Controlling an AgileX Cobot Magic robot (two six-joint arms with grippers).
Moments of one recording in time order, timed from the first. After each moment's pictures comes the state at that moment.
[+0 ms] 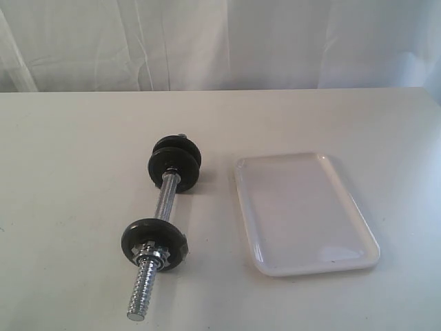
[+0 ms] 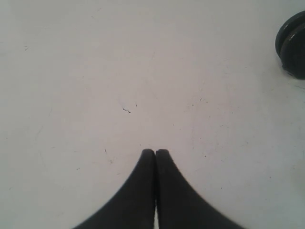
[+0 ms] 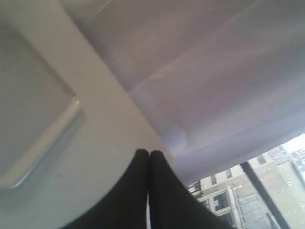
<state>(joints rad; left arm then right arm) -0.02 0.00 0.02 -0.10 0.42 0.06 0.12 0.14 -0.04 0.14 0.10 -1.06</state>
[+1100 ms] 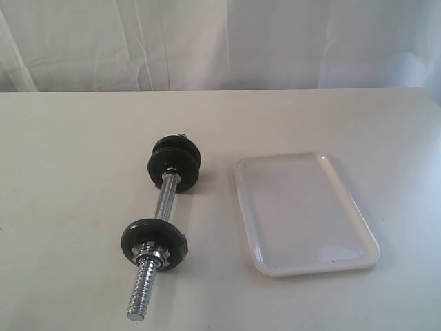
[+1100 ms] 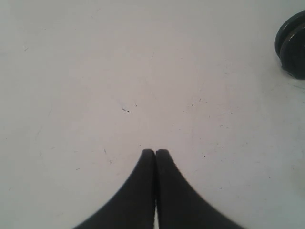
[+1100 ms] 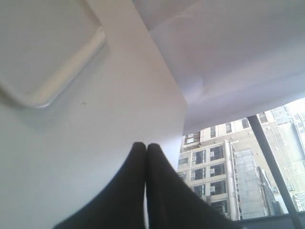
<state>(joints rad) -0.02 0.00 0.02 -0.10 0.42 0.06 0.00 0.01 0.00 0.05 0.34 -1.05</state>
